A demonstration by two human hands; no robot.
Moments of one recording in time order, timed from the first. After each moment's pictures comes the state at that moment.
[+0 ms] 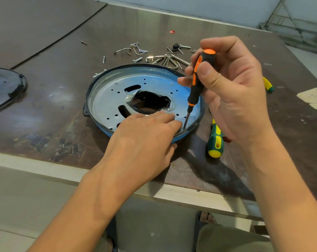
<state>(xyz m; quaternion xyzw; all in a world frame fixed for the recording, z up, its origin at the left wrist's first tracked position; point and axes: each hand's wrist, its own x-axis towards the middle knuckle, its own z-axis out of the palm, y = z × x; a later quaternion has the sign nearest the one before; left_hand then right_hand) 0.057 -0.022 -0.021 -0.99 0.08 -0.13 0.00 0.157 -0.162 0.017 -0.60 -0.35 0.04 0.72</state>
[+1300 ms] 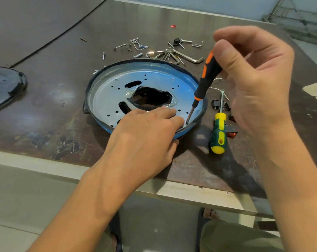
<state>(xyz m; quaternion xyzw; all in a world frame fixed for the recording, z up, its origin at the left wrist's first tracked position) 0.056 -0.023 -0.021 -0.99 0.07 -0.14 0.01 0.171 -0.173 0.020 -0.62 -0.34 -0.09 0.70</state>
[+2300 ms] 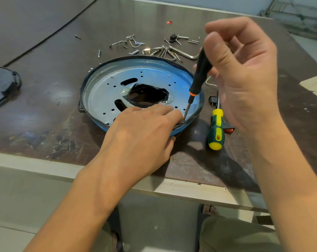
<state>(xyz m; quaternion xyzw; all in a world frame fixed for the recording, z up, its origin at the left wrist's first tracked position) 0.056 -0.023 -0.020 -0.98 0.08 -0.15 0.01 0.164 -0.167 0.021 -0.62 -0.34 -0.06 0.70</state>
